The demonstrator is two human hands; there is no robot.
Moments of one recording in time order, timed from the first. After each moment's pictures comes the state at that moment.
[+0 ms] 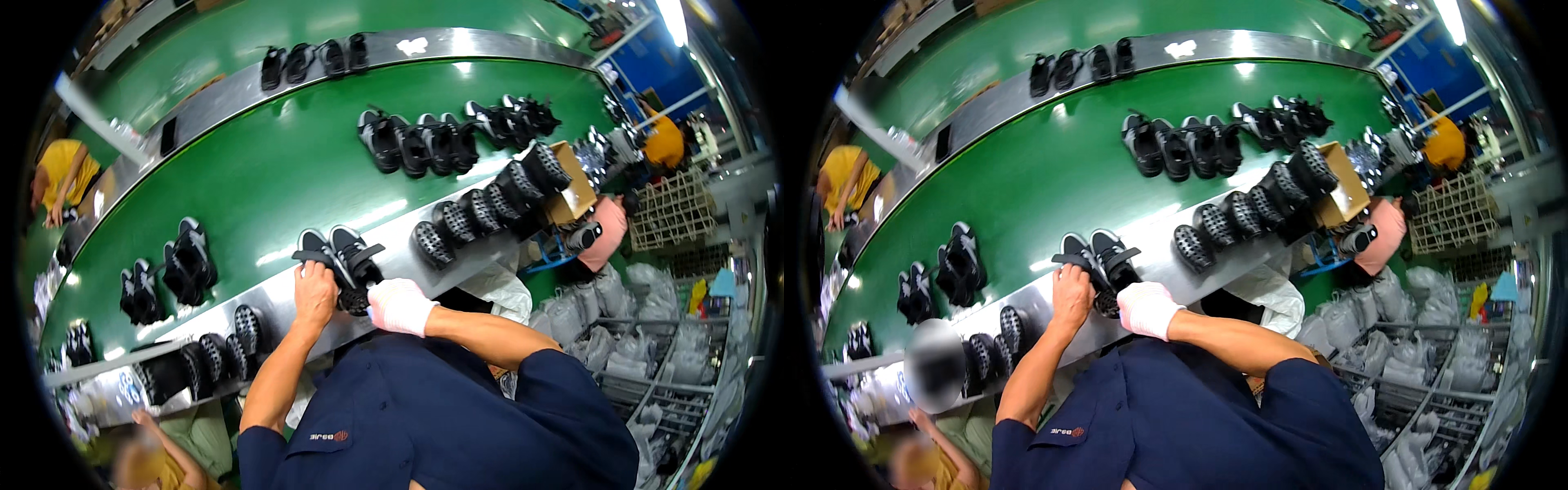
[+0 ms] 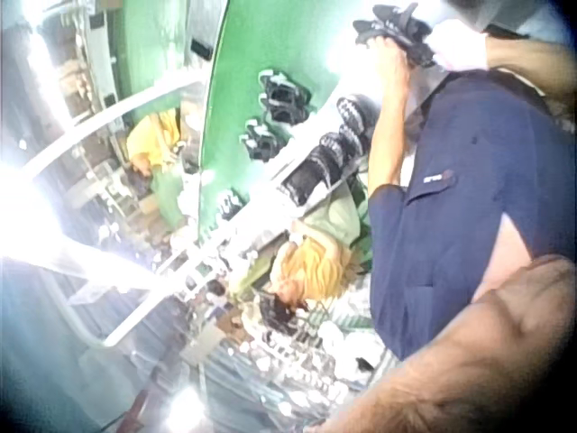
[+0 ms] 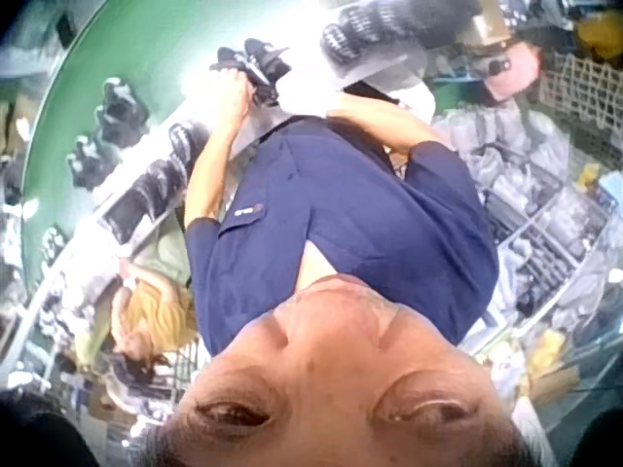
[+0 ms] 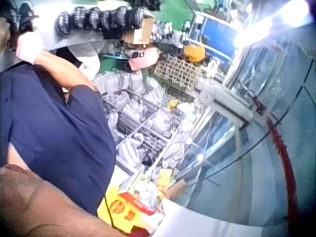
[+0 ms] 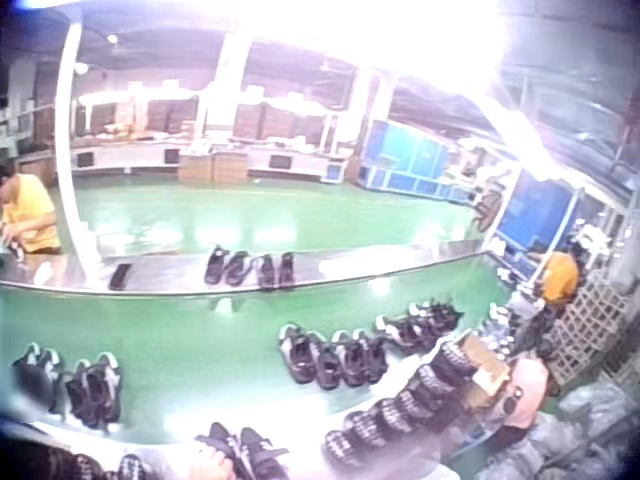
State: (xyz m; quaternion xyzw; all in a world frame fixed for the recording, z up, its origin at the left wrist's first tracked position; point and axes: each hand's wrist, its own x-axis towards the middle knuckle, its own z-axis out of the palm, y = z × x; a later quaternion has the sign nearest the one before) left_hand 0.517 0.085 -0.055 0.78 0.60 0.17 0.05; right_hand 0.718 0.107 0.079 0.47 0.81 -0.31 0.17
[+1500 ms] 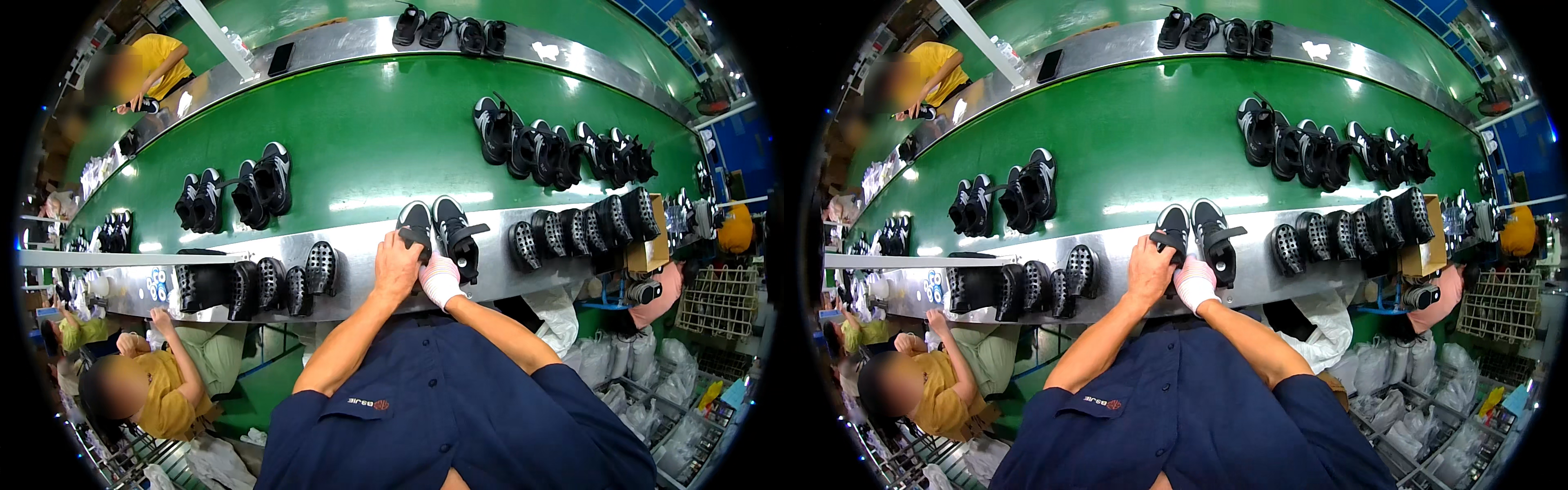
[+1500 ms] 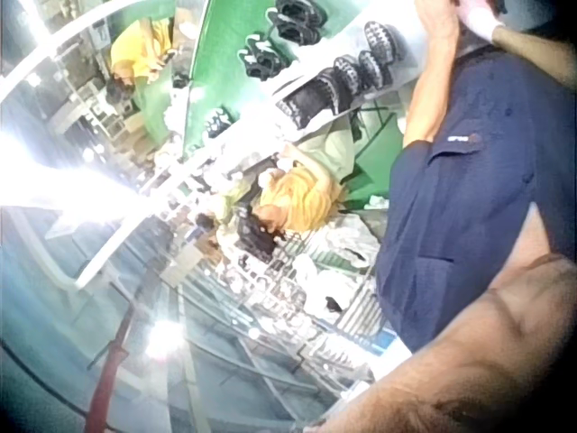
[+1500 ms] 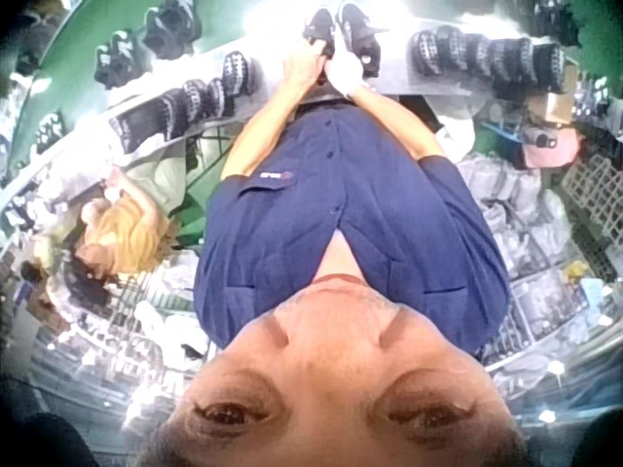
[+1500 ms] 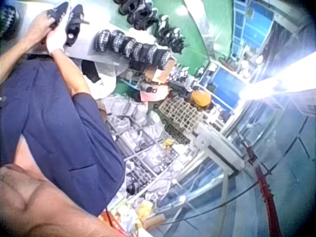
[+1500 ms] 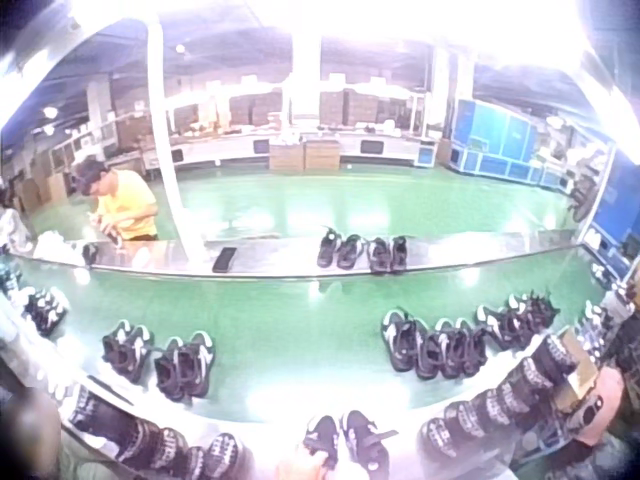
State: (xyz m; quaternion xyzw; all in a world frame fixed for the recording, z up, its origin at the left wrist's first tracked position) left_hand 0.524 0.055 -0.048 0.68 0.68 0.24 0.10; right_hand 0.652 0.089 -0.094 0.63 0.72 -0.31 0.02
